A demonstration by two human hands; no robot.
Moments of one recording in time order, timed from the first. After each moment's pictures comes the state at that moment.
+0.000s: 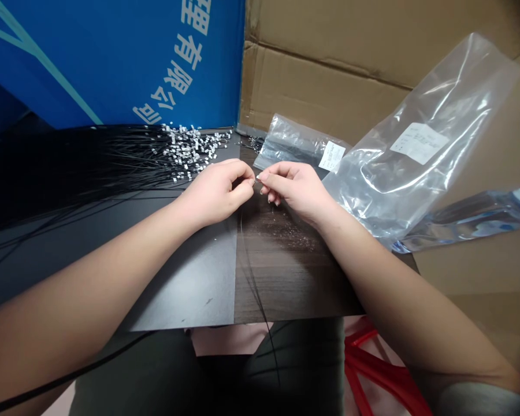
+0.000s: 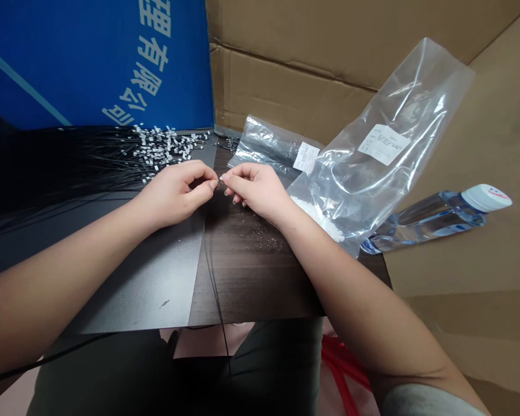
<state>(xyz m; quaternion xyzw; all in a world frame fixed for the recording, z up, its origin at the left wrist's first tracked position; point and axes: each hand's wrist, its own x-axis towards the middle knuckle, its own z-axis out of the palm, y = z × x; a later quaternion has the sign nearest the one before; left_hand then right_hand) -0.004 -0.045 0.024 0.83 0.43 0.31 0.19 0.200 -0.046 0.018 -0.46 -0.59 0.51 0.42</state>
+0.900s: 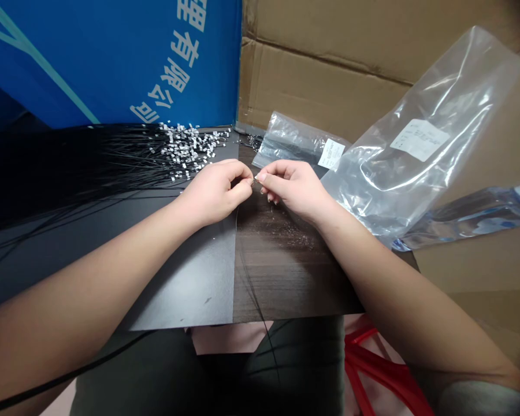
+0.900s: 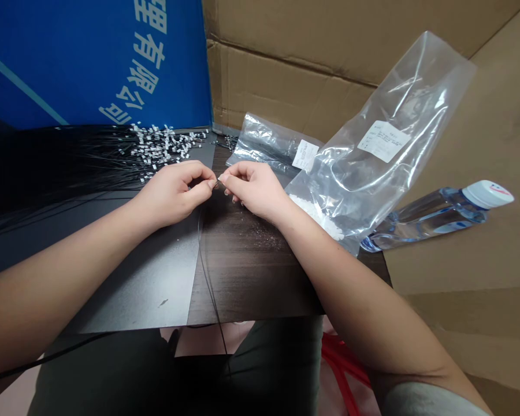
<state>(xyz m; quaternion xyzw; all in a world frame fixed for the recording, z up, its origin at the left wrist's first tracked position) -0.002 -0.045 0.022 0.82 0.44 0.30 0.20 0.199 -0.048 0.021 -0.47 -0.62 0.48 0.41</state>
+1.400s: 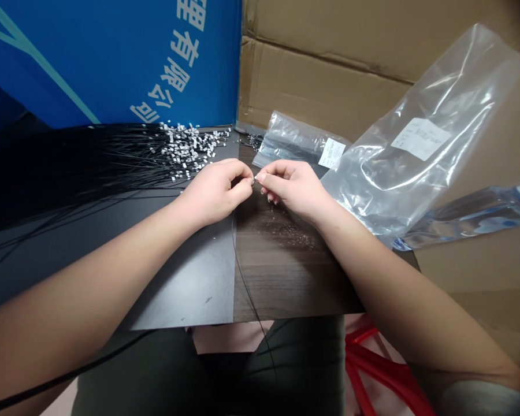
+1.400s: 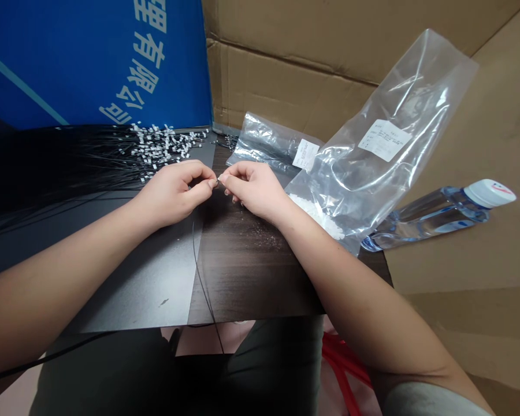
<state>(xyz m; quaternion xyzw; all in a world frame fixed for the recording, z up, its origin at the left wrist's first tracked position) -0.002 -0.045 0.022 0.82 0.44 0.31 0.20 0.199 -0.048 0.019 -0.46 -0.63 0.48 0.41</state>
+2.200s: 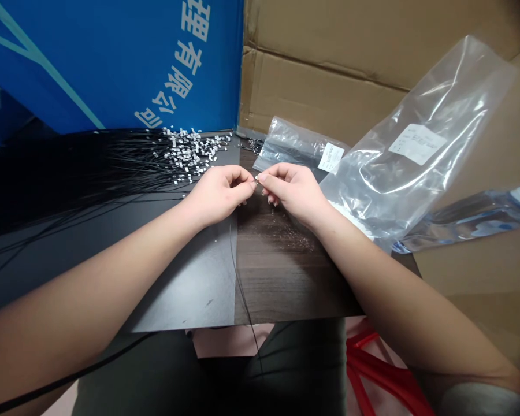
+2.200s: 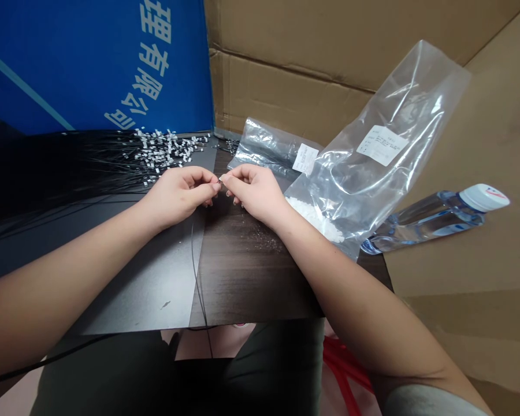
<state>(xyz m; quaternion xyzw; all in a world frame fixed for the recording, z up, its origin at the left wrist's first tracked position) 0.002 -0.043 0.015 0.71 0.46 0.36 0.40 0.193 -0.049 0.018 -0.47 -0.59 0.48 0.45</state>
